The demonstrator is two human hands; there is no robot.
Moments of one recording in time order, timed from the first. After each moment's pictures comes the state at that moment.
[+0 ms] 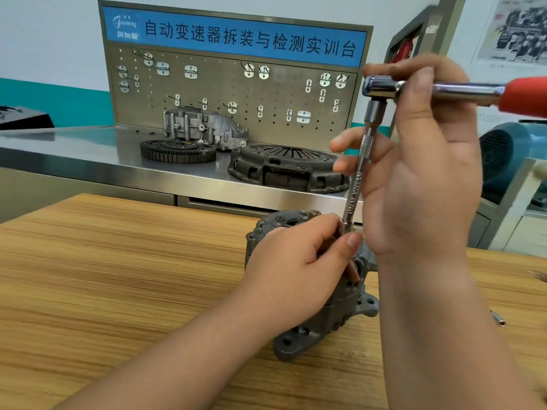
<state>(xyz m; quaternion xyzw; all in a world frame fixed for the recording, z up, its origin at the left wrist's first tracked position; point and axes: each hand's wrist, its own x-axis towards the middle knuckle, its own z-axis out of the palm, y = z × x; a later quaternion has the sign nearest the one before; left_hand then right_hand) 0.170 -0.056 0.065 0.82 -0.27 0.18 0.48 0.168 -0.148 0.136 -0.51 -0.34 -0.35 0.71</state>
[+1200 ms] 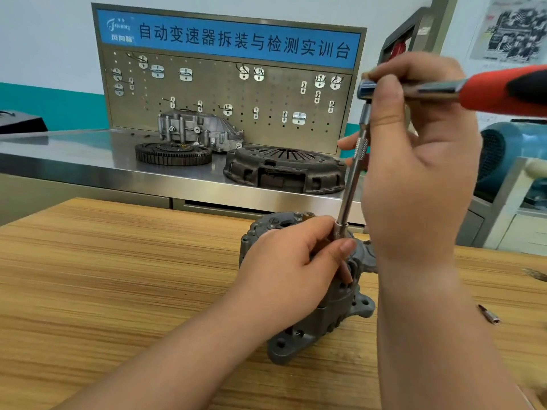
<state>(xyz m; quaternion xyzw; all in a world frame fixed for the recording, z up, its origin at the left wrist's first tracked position) 0.171 -0.056 0.065 0.82 -0.26 0.15 0.49 0.171 -0.154 0.138 -0.59 -0.34 -0.51 0.52</state>
